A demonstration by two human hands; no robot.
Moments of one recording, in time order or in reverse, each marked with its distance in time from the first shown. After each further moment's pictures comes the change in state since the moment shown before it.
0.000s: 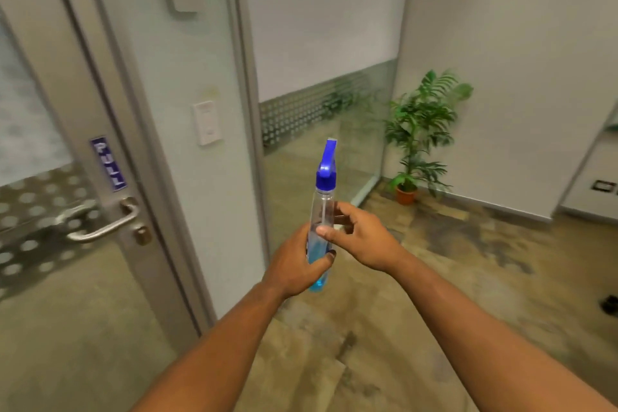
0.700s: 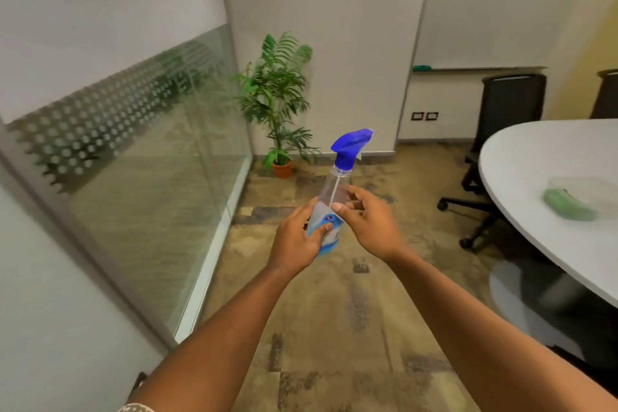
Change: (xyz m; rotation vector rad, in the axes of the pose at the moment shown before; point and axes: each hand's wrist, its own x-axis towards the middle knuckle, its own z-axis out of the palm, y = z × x) left_hand 0.206 0.045 0.211 -0.282 -0.242 0.261; right_hand -0.010 0.155 -0.169 -0.146 0.707 0.367
